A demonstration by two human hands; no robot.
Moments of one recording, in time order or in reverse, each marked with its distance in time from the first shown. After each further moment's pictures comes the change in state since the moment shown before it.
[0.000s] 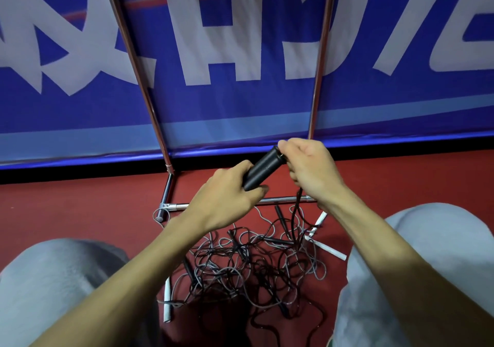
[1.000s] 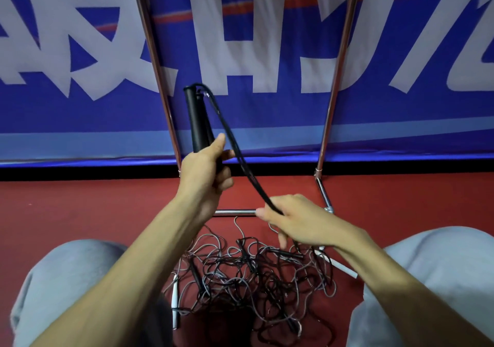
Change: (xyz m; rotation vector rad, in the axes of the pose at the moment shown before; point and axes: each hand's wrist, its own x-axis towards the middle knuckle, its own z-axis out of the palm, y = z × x) left_hand 0.009 0.003 -0.049 -1.297 0.425 -0.440; right_hand -0.024 0.005 0.026 -0.440 -0.654 -0.117
